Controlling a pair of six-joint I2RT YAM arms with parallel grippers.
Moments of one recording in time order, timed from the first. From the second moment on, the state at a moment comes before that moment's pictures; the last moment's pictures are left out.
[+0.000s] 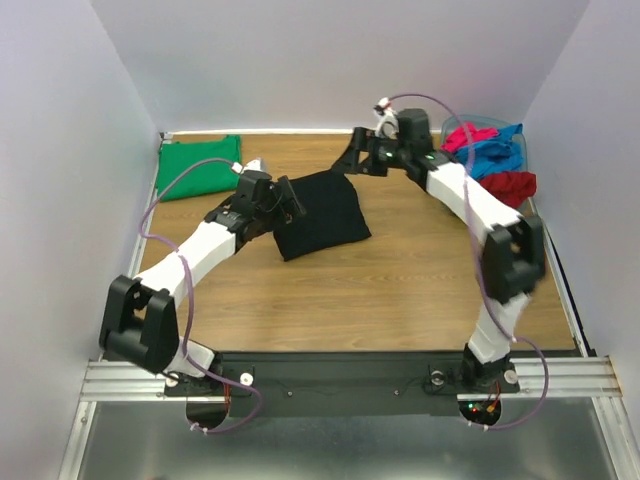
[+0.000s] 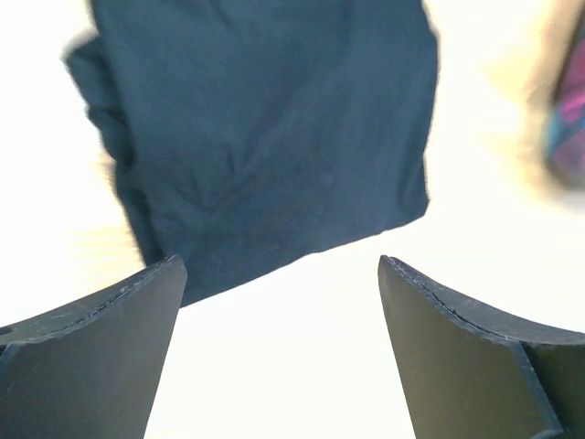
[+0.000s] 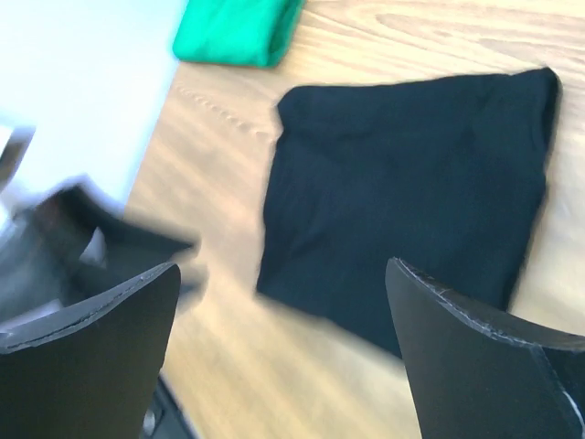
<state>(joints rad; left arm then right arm) -0.43 1.44 1.01 -0.26 -0.02 -0.73 0.37 1.97 1.69 -0.22 -0.59 0.48</state>
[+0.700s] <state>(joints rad) -0.32 1.86 1.22 -0.28 -0.12 -0.71 0.37 0.92 0.60 -0.14 -0.22 0.60</state>
